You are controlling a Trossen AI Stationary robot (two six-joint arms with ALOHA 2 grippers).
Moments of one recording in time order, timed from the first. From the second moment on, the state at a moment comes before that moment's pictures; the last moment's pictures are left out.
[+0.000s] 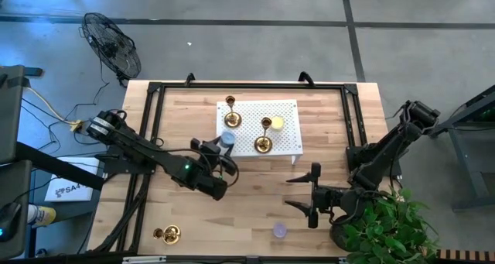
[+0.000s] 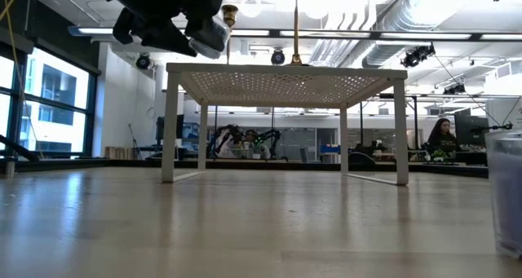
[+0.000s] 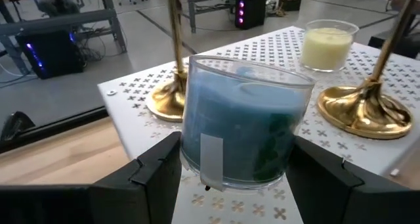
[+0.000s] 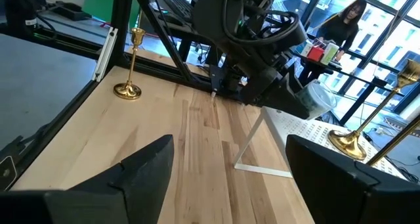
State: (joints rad) left arm -0.43 1.59 1.08 -0.57 -1.28 -1.12; right arm 0.82 1.31 0.77 0.27 0.91 -0.09
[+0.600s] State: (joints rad) left arm -0.38 1.66 1.09 -0.46 -1.18 -1.02; right arm 0.82 1.31 0.77 0.27 0.91 -0.07
